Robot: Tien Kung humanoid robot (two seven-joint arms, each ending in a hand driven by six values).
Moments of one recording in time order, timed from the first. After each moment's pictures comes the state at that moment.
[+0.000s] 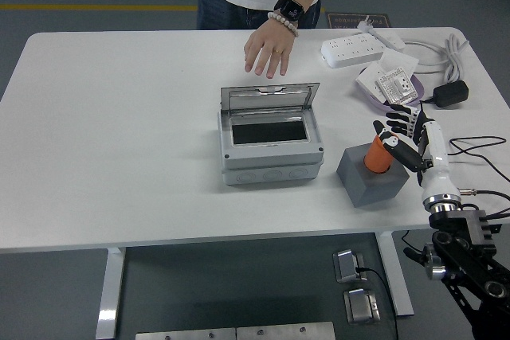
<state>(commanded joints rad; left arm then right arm) 0.01 0.25 -0.79 -0.18 1.10 0.03 0.09 0.10 -0.28 1.10 1.26 -1.07 -0.47 0.37</state>
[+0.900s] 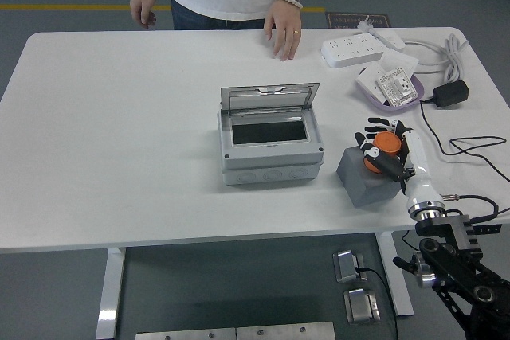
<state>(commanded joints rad) 0.01 0.24 -0.78 -0.18 1.10 0.03 0.09 0.11 -0.28 1.03 1.24 -1.07 -0.46 0.36</state>
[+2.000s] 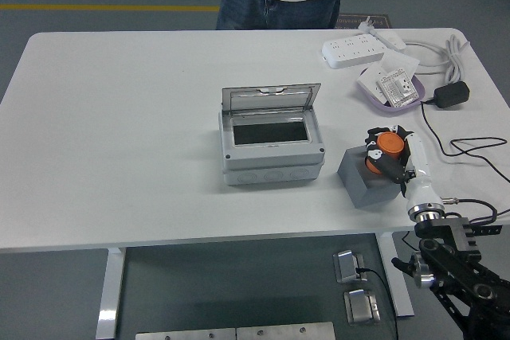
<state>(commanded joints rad) 0.01 0.24 -0.78 -0.18 1.10 0.03 0.09 0.12 -0.28 1.01 1.22 -0.99 -0.48 0.37</state>
